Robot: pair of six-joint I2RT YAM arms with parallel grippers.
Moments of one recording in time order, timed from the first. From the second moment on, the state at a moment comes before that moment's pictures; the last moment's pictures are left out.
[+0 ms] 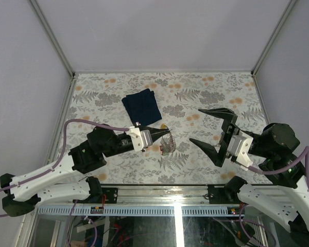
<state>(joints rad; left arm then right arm) -1.12 0.87 0.96 0.01 0.17 0.37 0.72 0.63 1.11 -0.30 -0.62 -0.64</state>
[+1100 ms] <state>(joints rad) -1.12 0.98 0.97 0.01 0.15 0.33 0.72 0.58 1.08 -0.29 -0.66 -0.70</state>
